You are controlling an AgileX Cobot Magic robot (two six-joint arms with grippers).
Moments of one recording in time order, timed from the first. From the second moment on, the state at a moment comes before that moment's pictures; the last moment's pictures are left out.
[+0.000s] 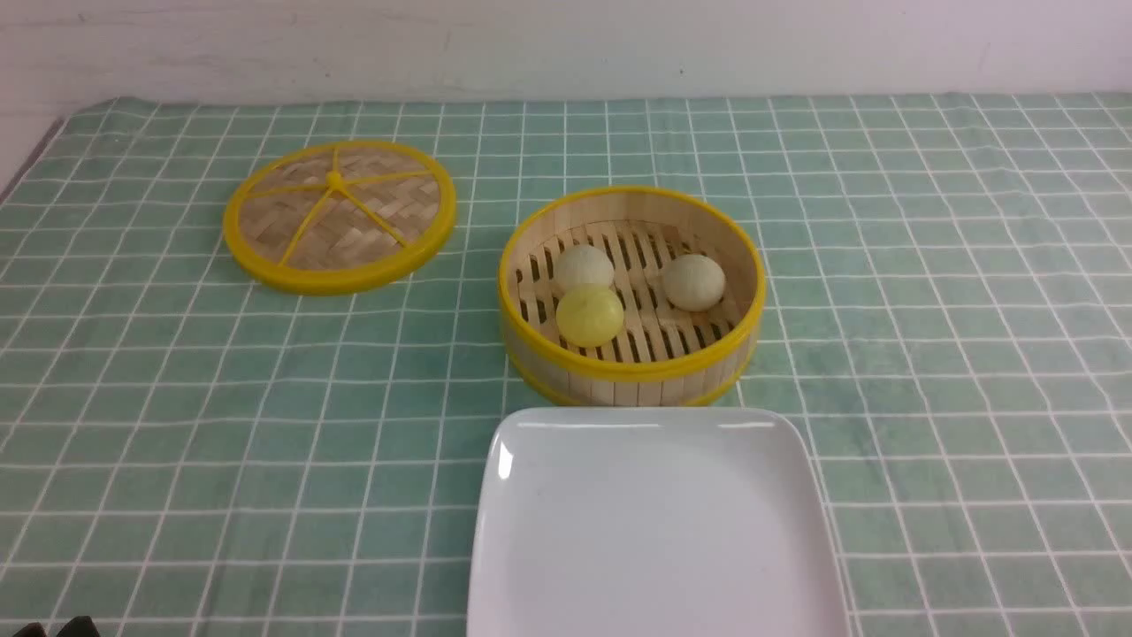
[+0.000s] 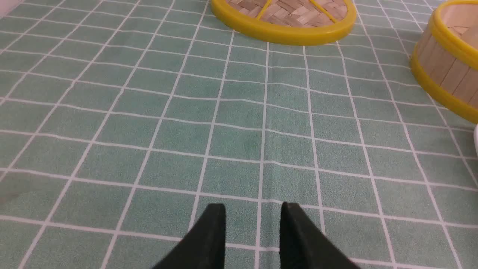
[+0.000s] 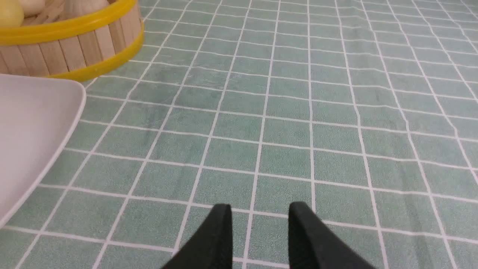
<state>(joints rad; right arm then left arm) 0.13 -0.01 0.01 -0.06 0.39 0.05 -0.06 -0.01 0.02 0.09 0.37 -0.22</state>
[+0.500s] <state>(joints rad) 0.13 -0.01 0.01 -0.06 0.39 0.05 -0.06 -0.01 0.02 0.10 0.37 -0.22</state>
